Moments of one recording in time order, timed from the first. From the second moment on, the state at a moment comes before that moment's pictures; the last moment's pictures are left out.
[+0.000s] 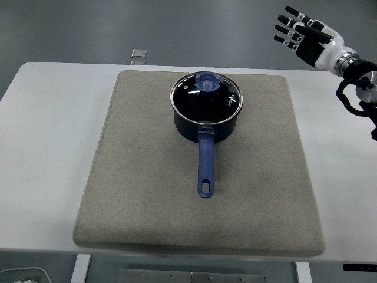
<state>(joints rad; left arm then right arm) 0.06 0.00 -0.14 -0.11 0.08 -0.05 0.07 1.16 -0.27 0.35 0.44 0.27 0.32 0.01</state>
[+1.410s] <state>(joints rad) 0.05 0.00 -0.14 -0.10 0.08 -0.05 0.07 1.17 -0.27 0.34 0.44 0.18 0.34 0.03</state>
